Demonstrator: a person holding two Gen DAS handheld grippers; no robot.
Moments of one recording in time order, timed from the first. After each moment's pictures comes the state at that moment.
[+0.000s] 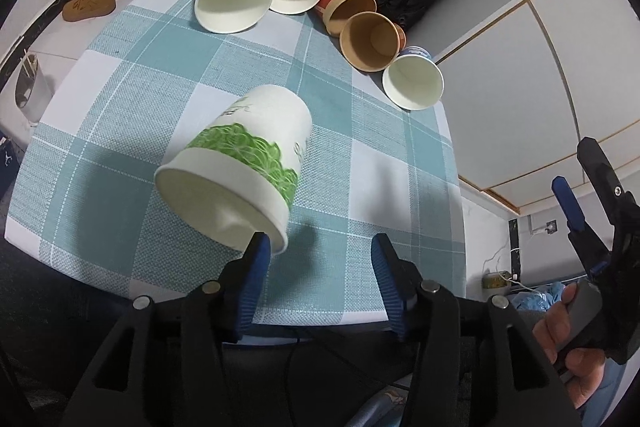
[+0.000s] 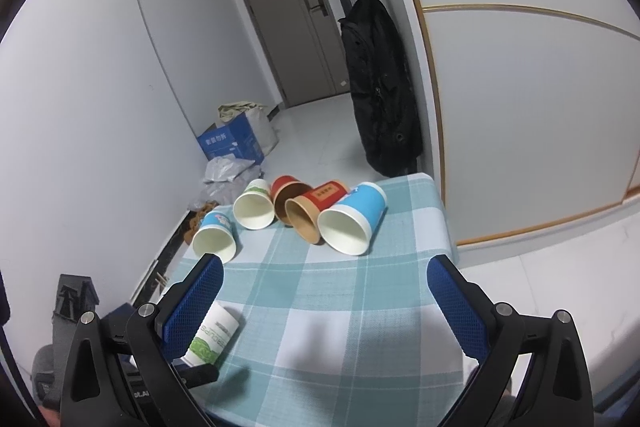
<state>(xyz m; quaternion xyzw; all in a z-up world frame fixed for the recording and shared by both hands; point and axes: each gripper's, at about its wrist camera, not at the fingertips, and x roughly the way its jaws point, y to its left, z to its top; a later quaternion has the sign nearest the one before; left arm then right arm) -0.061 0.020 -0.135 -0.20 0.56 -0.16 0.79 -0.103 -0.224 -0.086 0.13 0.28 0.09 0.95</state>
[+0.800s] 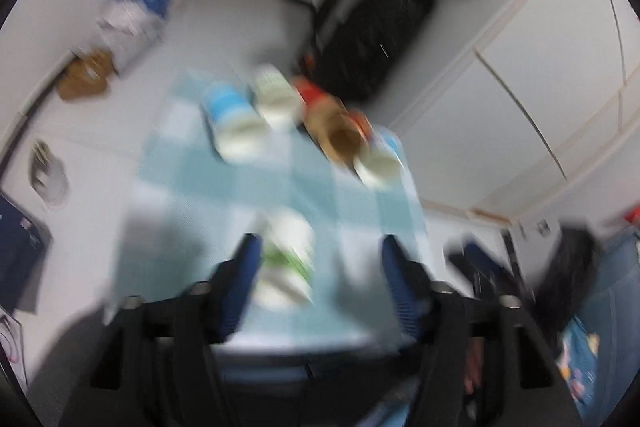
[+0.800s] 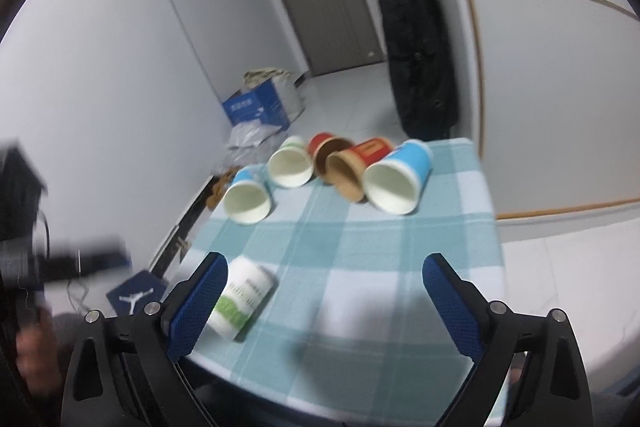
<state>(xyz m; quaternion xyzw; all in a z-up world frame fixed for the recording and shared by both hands) -0.052 0.086 -0.030 -0.16 0.45 -0.17 0.86 -0.107 -0.182 -0.106 0.11 0.32 0.15 0.93</state>
